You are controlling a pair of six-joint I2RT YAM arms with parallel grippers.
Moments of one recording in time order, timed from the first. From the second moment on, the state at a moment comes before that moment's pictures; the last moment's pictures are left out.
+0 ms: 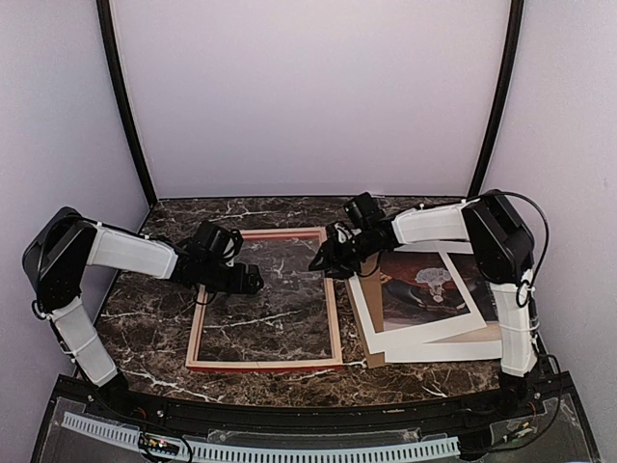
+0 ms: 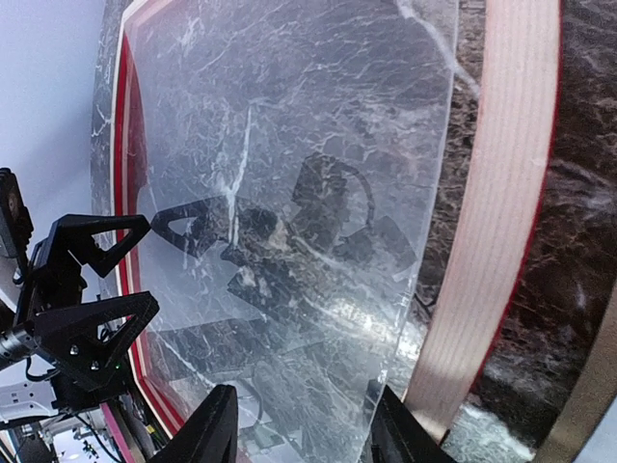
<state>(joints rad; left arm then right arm) -0.56 1.72 0.88 -0.07 0.05 -0.45 0.64 2.18 1.53 -0.27 -0.59 0.69</state>
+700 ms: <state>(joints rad) -0.56 1.70 0.88 -0.10 0.05 -0.45 0.64 2.12 1.61 -0.42 -0.30 0.56</state>
